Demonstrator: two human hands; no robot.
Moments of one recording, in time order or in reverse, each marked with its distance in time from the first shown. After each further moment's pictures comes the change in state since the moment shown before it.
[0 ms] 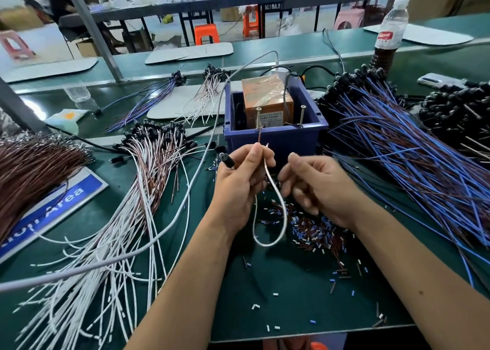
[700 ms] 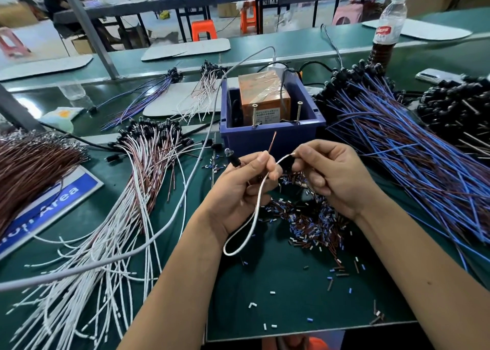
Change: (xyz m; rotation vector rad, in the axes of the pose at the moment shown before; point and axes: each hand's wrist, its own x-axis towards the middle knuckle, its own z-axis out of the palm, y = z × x) left_hand 0.000 0.004 -0.010 -0.152 -0.370 -0.292; right_hand 0.001 -0.004 -0.020 0.159 0.104 -0.120
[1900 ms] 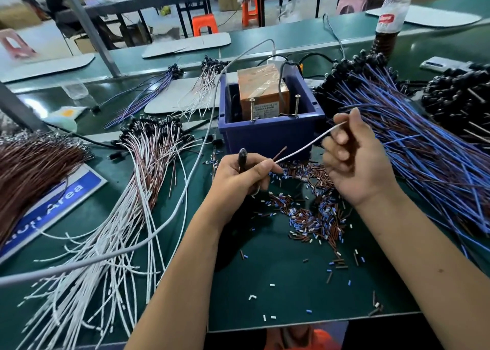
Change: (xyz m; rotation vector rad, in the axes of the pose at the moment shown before) left_hand 0.000 -0.011 -0.018 0.575 0.242 0.217; right_hand 0.002 -0.015 -0.008 0.442 0.205 -0.037
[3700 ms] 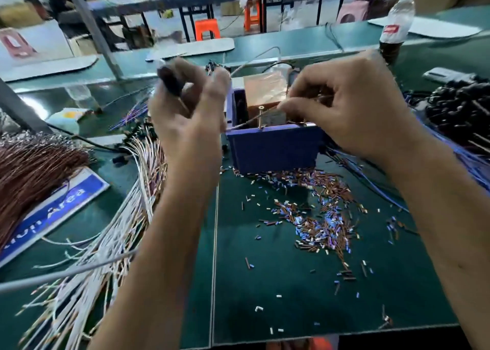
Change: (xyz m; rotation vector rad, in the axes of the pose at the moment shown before) left_hand 0.013 0.100 -0.016 0.414 0.677 0.691; right_hand 0.007 -0.065 0.097 -1.643 -0.398 -0.813
